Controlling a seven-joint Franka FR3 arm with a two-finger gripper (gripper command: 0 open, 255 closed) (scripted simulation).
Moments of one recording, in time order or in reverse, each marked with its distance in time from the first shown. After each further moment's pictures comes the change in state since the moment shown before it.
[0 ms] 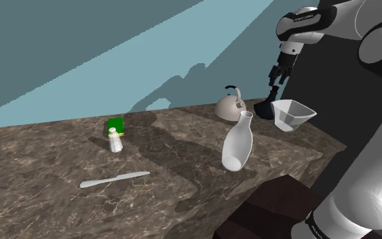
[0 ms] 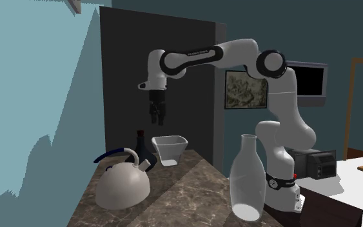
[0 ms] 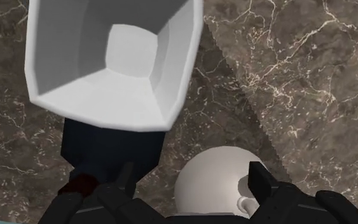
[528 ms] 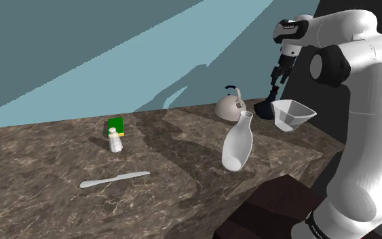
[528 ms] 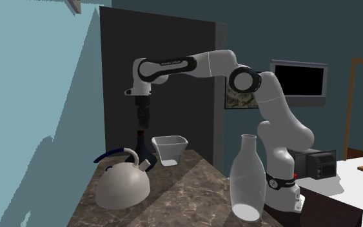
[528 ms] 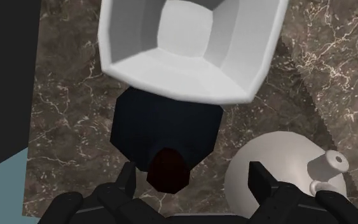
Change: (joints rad) arm -0.188 0.372 -0.018 0.404 0.187 -0.123 -0.158
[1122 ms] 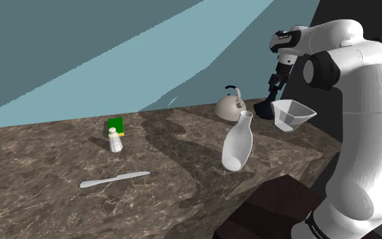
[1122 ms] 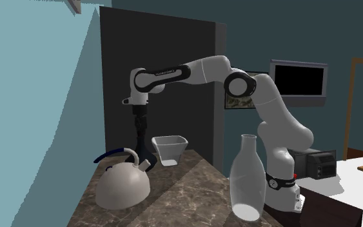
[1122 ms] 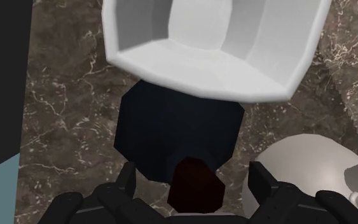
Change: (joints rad) arm -0.032 0.079 0.013 -0.003 0.036 0.065 -0.028
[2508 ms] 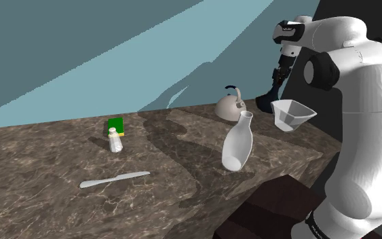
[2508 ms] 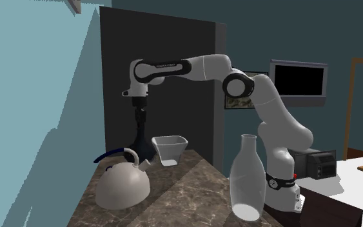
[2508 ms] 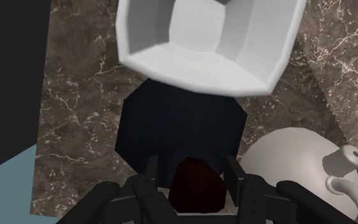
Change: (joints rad) arm -0.030 0.012 -0.001 0.130 0.001 -0.116 0.009
